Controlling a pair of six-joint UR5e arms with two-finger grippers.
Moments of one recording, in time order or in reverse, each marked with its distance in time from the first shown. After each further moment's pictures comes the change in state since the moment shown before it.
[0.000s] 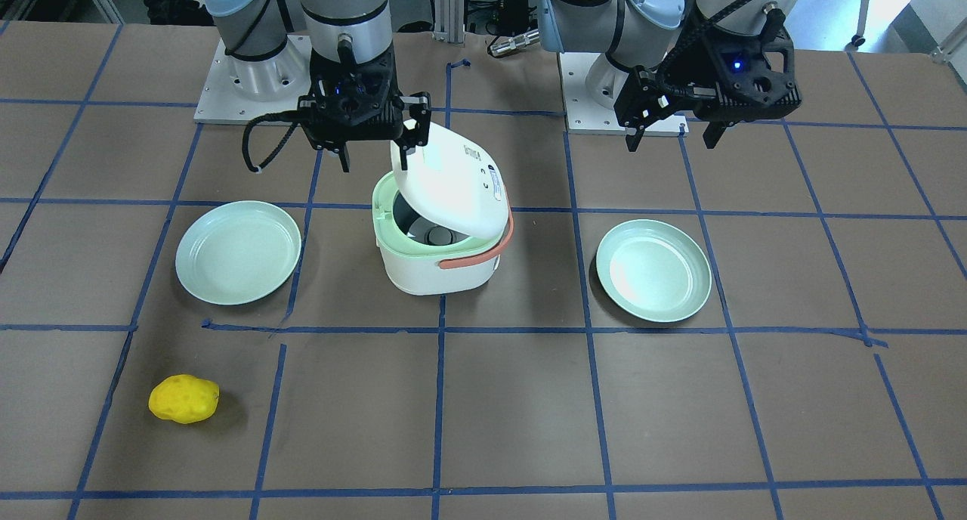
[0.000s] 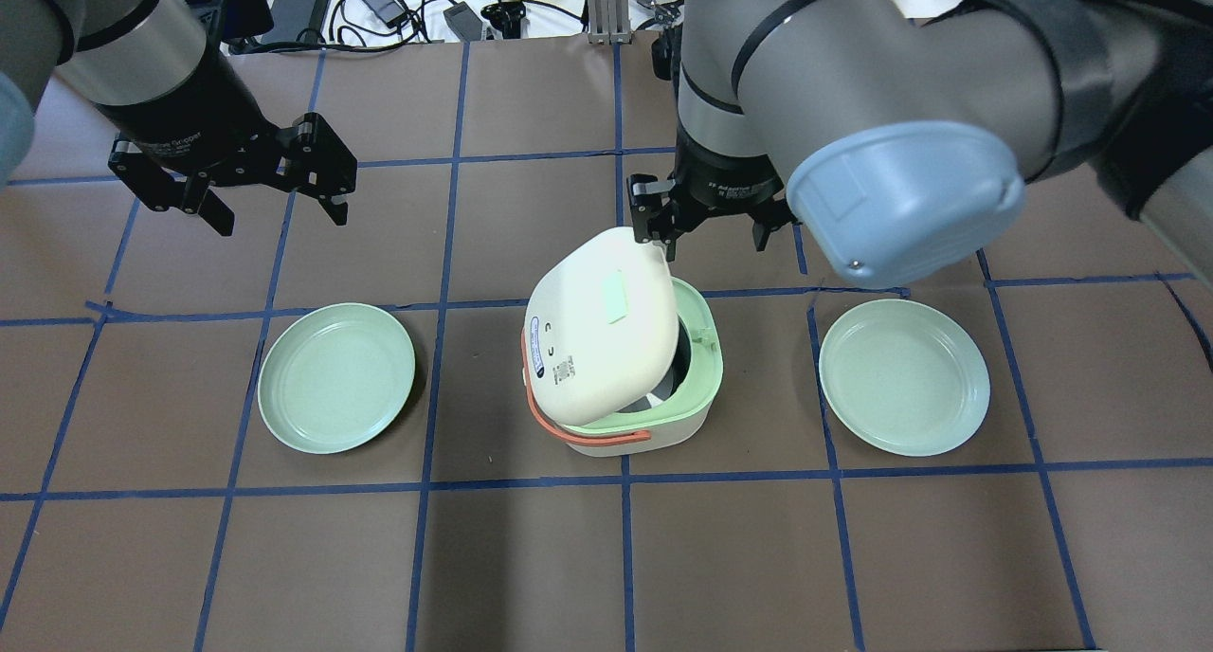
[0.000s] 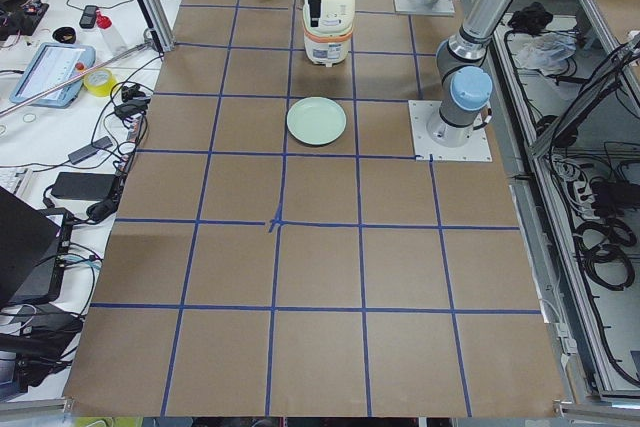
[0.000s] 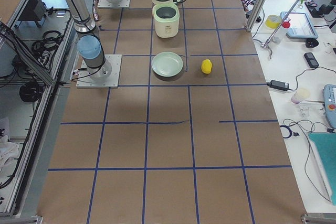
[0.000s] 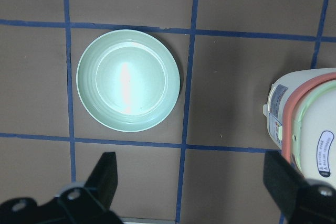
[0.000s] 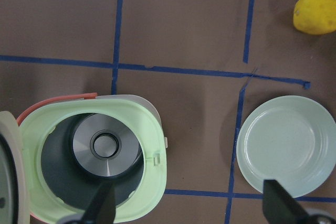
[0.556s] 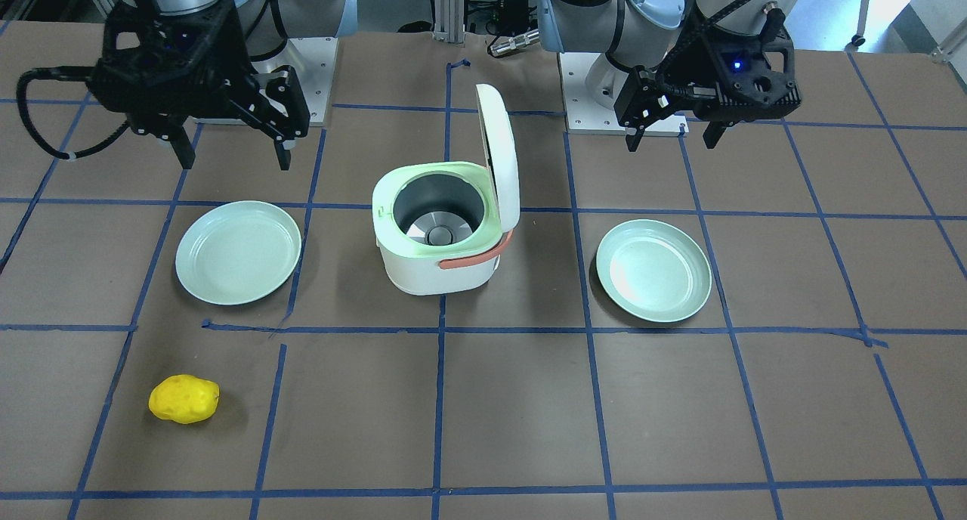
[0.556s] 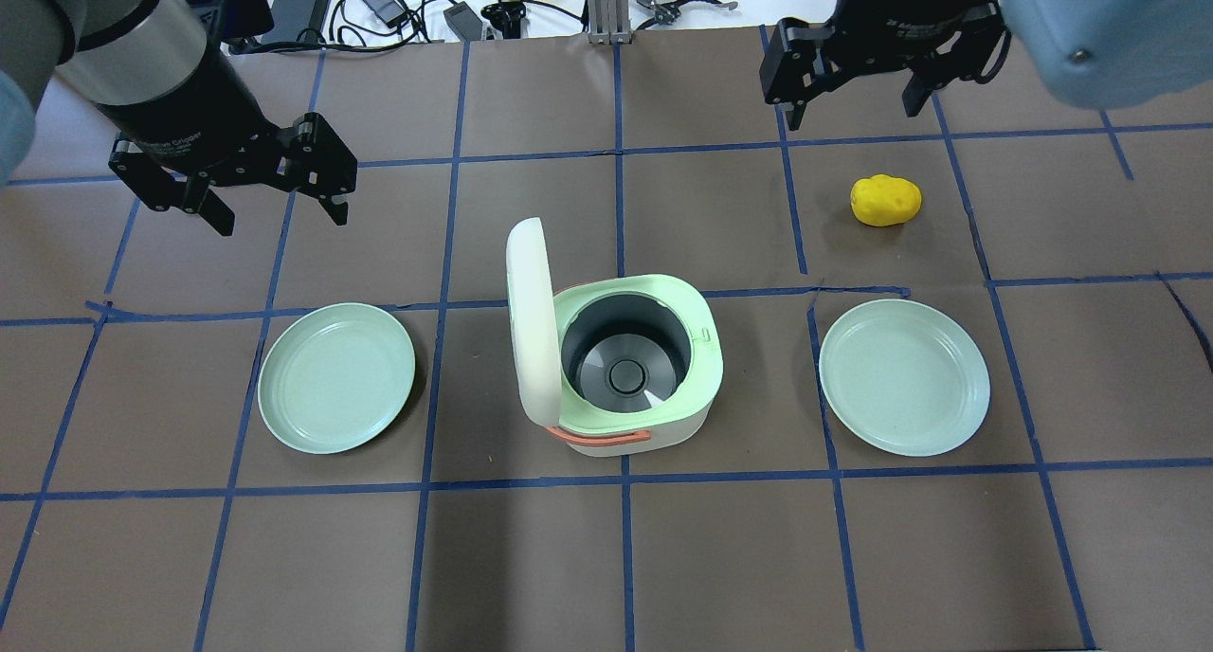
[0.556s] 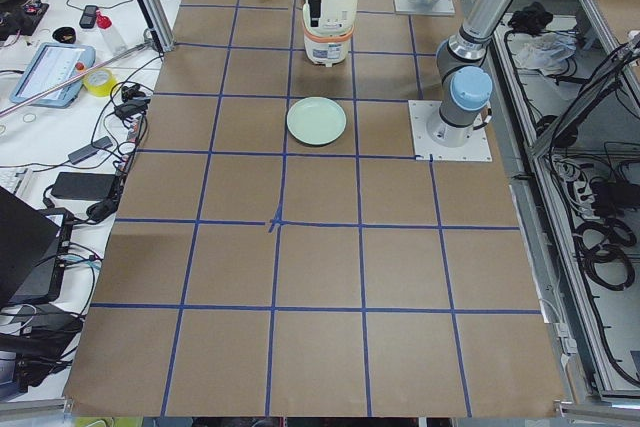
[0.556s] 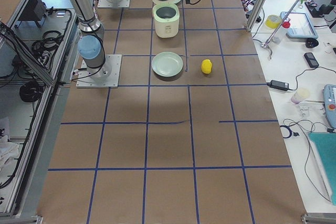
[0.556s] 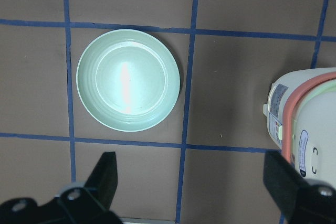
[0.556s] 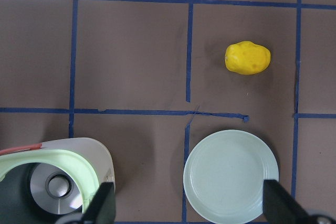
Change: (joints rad) left arm 0.000 0.000 0.000 0.000 0.000 0.000; right arm -0.189 -0.004 -0.084 0.013 0.010 -0.134
